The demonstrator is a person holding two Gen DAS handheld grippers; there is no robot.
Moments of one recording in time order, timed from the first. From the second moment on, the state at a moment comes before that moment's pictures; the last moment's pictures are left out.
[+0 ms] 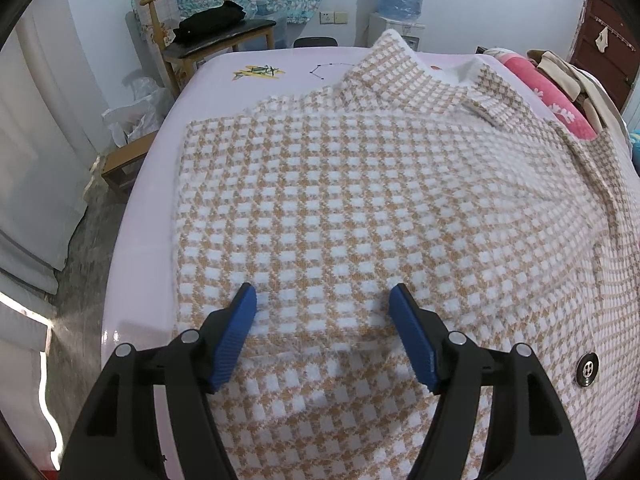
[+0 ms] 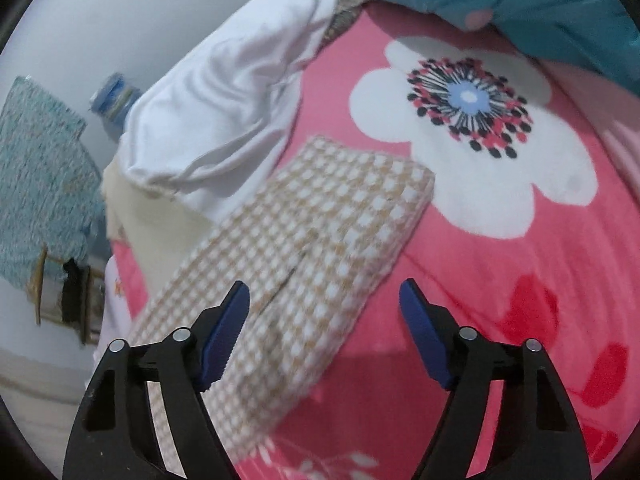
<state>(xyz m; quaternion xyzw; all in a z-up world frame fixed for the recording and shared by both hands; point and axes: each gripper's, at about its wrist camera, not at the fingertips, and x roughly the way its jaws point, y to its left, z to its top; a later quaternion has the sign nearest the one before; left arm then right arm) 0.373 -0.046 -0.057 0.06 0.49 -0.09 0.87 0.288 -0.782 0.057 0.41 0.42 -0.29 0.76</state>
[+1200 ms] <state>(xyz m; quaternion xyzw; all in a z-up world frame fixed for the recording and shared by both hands) 0.375 -0.044 -0.052 0.05 0.48 -0.10 0.87 0.291 -0.705 0.185 0.21 0.33 -0.30 0.87</state>
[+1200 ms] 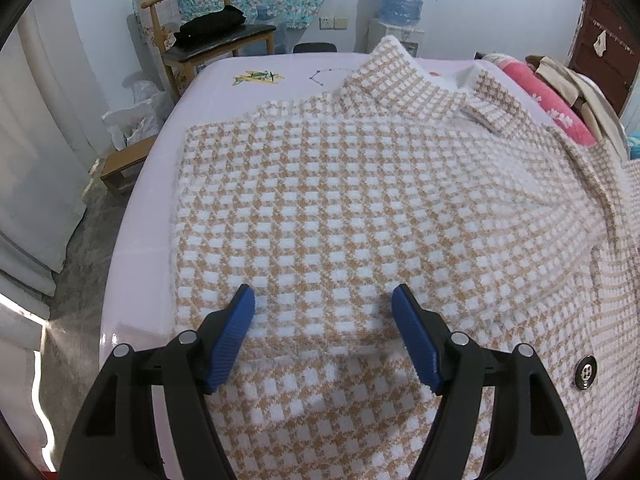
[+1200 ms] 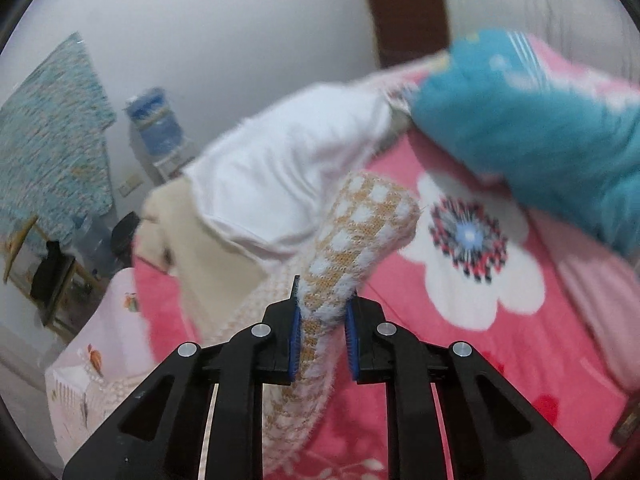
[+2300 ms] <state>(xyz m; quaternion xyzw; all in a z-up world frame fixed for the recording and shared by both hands) 0.316 0.081 0.000 -0.13 0.44 -0.21 0.87 0.345 -0.296 0.113 0.01 0.46 0.18 0.87</state>
